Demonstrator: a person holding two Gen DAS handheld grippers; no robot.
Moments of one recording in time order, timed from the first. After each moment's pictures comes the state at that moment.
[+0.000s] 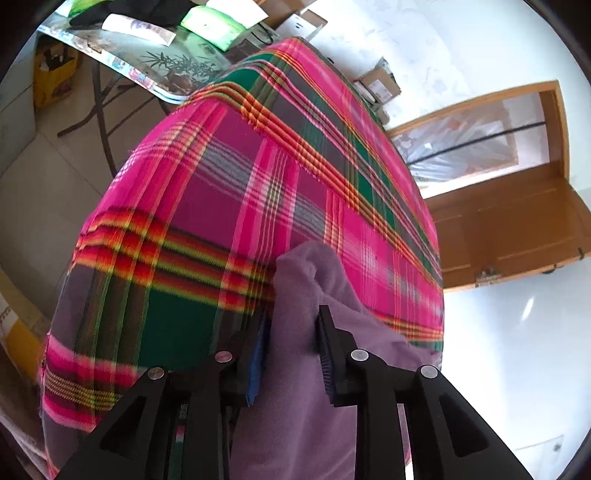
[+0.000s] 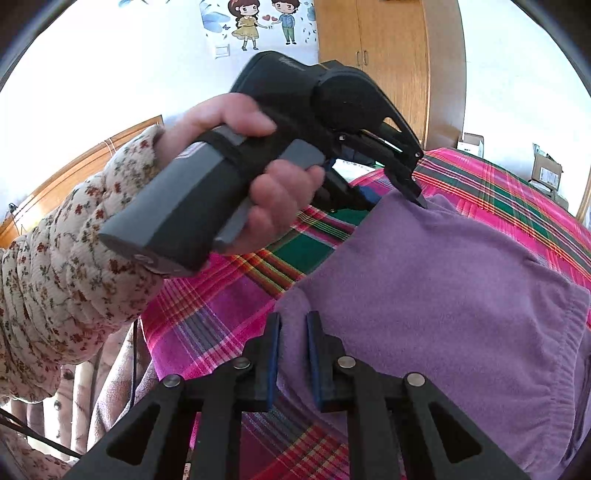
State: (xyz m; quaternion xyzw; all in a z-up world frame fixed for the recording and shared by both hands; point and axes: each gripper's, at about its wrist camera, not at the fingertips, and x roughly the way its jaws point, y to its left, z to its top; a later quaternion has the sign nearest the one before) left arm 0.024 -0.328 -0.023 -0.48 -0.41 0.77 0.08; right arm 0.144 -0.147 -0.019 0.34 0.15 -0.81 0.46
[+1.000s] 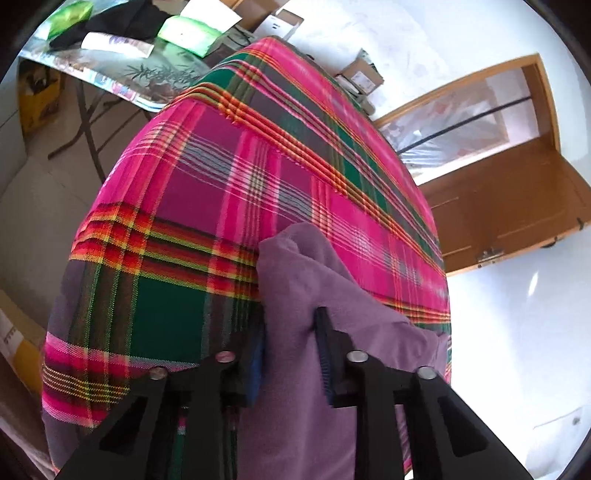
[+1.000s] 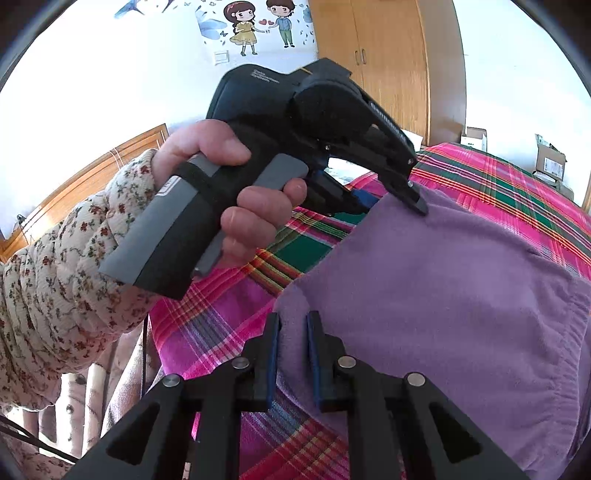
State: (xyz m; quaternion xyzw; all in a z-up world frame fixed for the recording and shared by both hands) left arm 0.028 -0.319 -0.021 -0.48 -0.38 0.79 0.10; right arm 0.135 -0.131 -0.016 0.35 0.12 -0.80 0.48
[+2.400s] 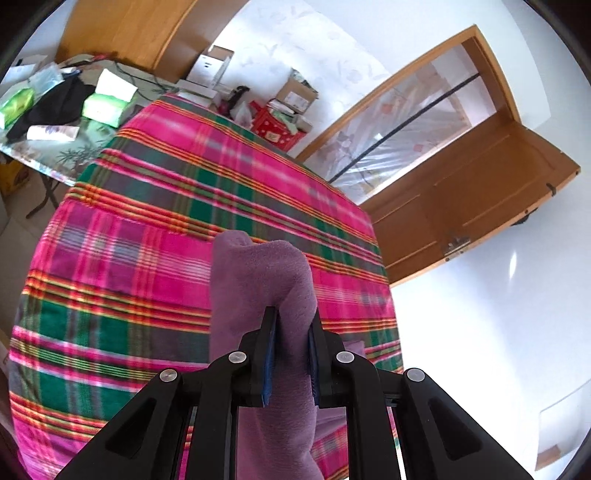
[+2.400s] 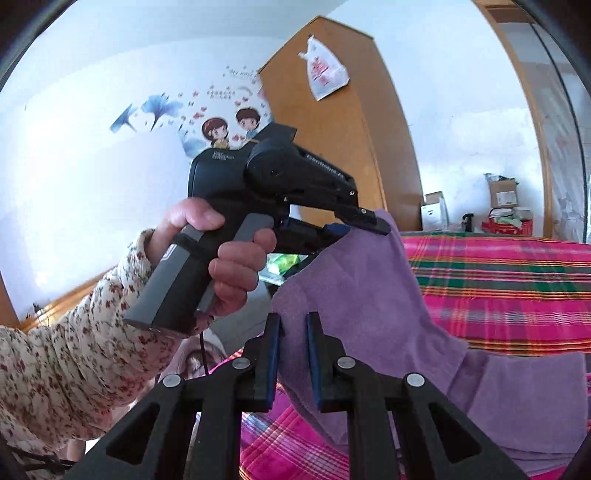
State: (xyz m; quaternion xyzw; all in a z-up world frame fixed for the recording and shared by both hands) left arm 0.029 -0.191 0.138 -0.42 -0.32 0.84 0.13; right arm 0.156 0.020 0.093 0.21 -0.04 -0.86 0.46
